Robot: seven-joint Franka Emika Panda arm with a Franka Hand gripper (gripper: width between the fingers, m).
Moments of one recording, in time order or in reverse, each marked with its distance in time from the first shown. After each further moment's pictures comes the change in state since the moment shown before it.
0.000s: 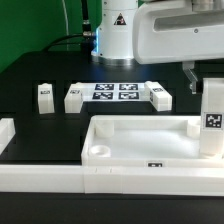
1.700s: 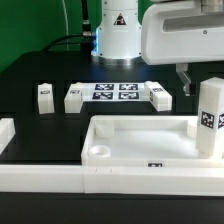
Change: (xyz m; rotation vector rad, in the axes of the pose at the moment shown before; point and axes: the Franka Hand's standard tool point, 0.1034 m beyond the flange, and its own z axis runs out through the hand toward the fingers) arm -0.002 -0.009 0.004 -0.010 0.019 -0.156
